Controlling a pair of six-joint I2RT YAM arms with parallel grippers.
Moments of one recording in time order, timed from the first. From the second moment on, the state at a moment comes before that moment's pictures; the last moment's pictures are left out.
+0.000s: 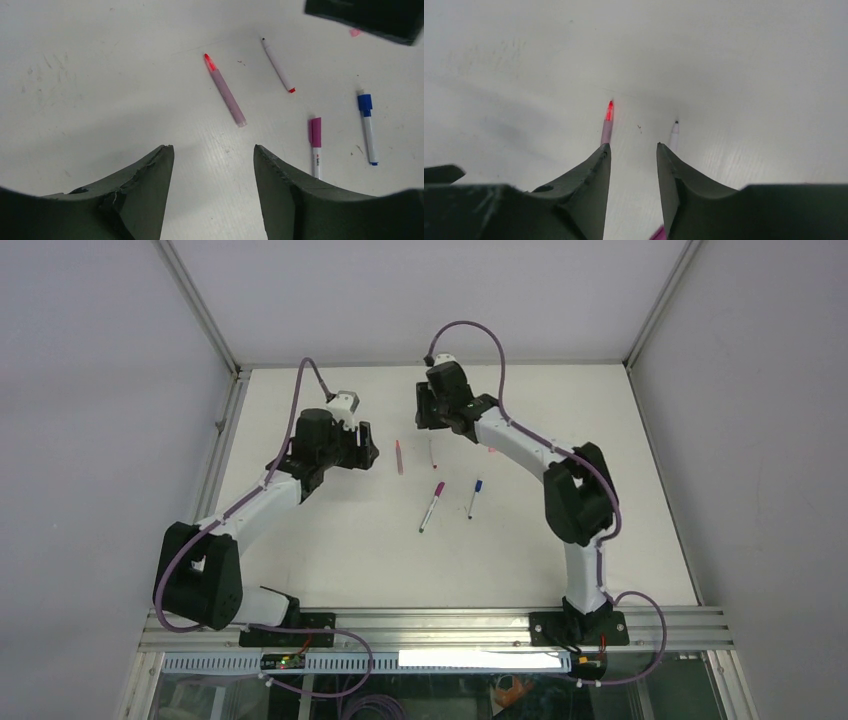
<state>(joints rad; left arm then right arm) -0.32 1.39 0.88 -0.03 0.08 -0.15 0.64 1.95 1.65 -0.34 0.11 0.37</state>
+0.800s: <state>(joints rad) -0.32 1.33 0.77 0.01 0.17 -0.19 0.66 2.22 1.75 -0.39 0.21 0.28</state>
